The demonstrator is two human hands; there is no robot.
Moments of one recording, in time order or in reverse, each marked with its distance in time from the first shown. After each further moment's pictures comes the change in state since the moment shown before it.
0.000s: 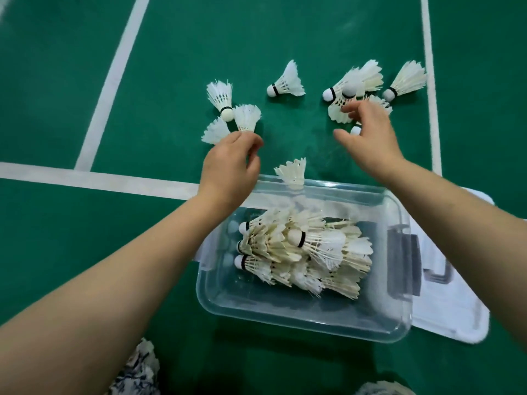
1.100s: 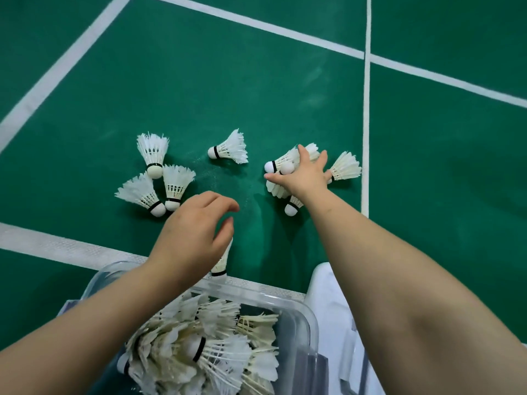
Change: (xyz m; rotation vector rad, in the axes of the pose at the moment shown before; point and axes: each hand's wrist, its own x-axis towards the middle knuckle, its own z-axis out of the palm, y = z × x) left_hand 0.047 0.060 0.035 -0.057 -0.126 -0.044; right_hand 0.131 0.033 0.002 -0.192 -0.191 0.369
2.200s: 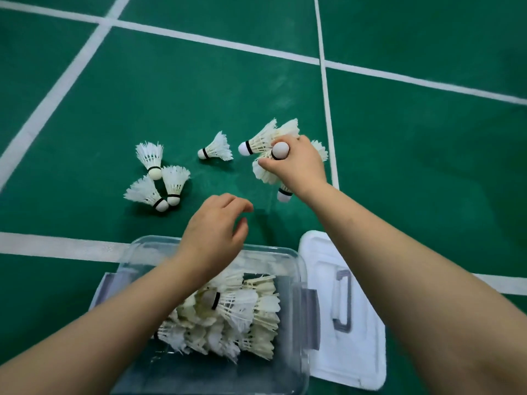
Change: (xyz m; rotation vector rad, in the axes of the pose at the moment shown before) left_hand -0.042 0.029 -0.009 -0.038 -0.004 0.214; right_hand -0.117 -0.009 -0.051 0.139 0.271 -0.302
